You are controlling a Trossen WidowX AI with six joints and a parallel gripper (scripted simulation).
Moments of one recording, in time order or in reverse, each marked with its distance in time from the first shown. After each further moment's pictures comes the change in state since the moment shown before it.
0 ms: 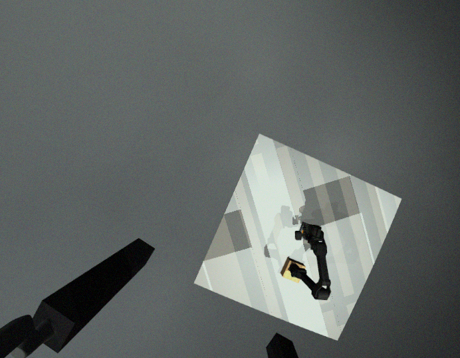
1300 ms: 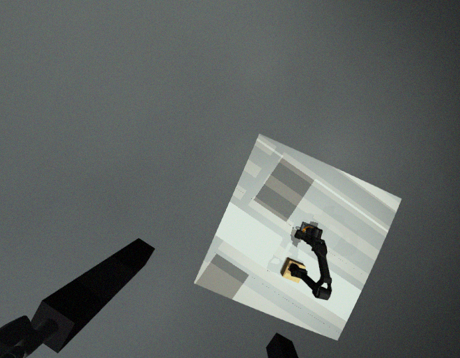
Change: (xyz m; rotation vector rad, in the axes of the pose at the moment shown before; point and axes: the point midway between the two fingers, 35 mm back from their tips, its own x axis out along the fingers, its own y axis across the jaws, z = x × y) arm 0.053 0.004 -0.048 0.473 0.106 0.137
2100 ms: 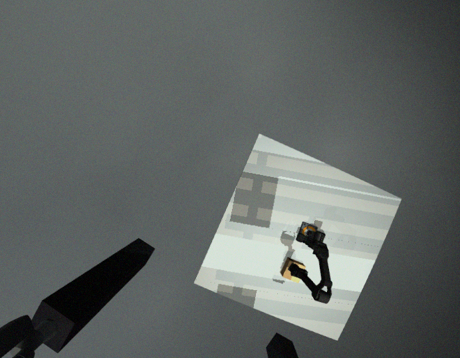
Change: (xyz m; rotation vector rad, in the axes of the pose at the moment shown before) arm 0.001 -0.019 -0.016 -0.002 0.002 0.006
